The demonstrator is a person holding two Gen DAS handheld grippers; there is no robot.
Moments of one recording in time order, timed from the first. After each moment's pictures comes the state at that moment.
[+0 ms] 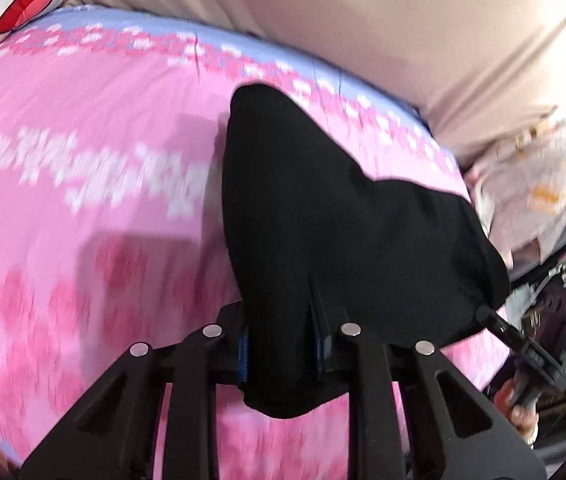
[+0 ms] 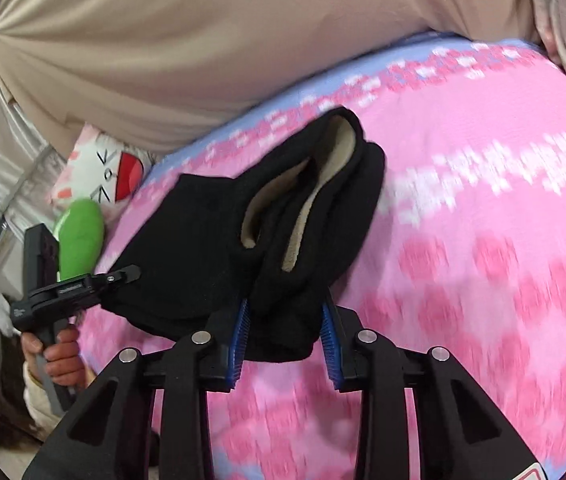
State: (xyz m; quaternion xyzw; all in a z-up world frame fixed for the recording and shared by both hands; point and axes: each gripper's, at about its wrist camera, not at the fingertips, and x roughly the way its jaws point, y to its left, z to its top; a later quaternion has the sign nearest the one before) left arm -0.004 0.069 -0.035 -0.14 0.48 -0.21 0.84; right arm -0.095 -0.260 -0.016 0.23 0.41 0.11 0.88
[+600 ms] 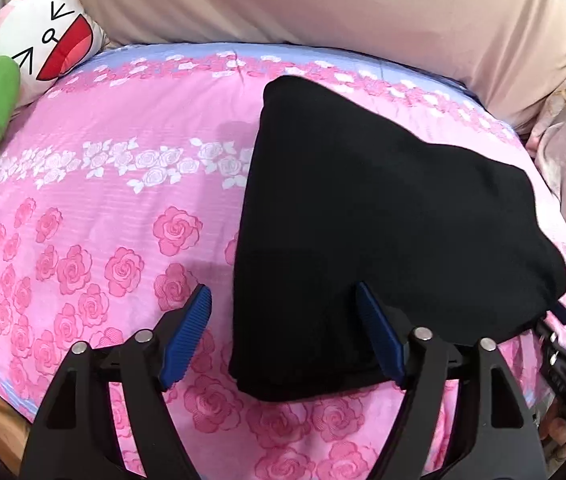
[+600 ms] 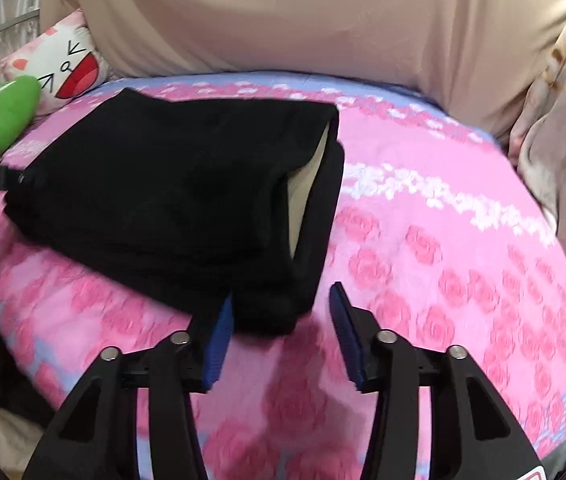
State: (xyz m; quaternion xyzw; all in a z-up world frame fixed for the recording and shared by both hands) left arm -0.033 0.045 -0.050 -0.03 0.45 -0.09 0.89; right arm -0.123 -0.214 -0.049 -0.04 0.38 -0.01 0.92
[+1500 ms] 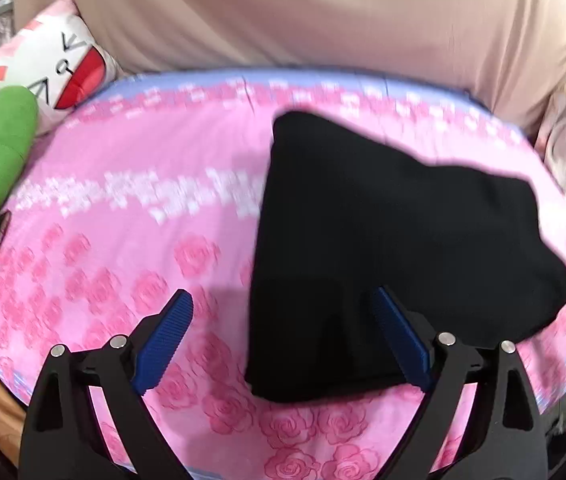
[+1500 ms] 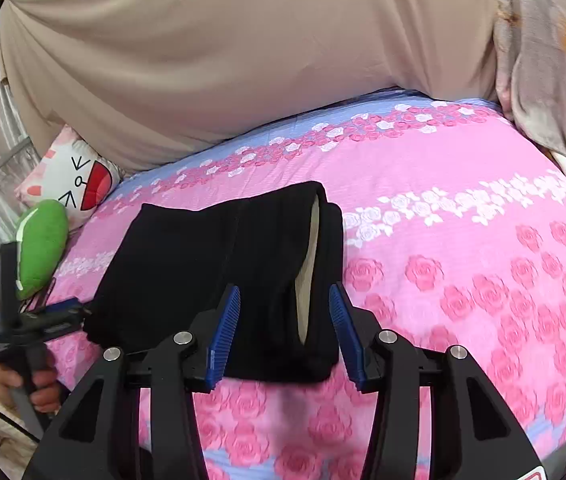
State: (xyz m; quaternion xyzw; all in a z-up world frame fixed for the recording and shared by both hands) left arm -0.045 0.042 -0.020 0.00 0.40 -0.06 0.91; right arm -0.122 -0.258 0.006 0.16 0.34 0.03 0.93
